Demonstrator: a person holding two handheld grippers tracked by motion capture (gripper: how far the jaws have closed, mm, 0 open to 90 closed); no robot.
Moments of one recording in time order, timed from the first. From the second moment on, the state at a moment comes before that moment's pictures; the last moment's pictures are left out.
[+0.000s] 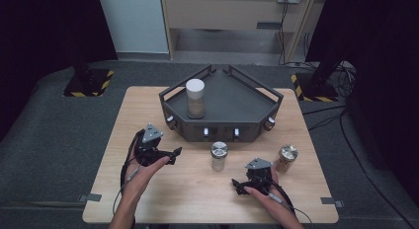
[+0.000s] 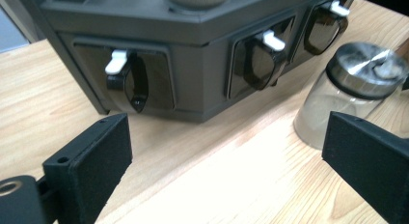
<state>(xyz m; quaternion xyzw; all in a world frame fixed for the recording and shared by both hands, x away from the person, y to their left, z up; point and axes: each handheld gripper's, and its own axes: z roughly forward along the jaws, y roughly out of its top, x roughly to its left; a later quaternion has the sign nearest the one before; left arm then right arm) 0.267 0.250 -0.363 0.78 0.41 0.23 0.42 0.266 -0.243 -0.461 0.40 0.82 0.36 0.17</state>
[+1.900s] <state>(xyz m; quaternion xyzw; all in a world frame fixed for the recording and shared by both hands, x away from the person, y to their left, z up) 0.252 0.286 -0.441 0.77 0.49 0.20 0.34 0.266 -0.243 -0.461 0.40 0.82 0.36 0.17</state>
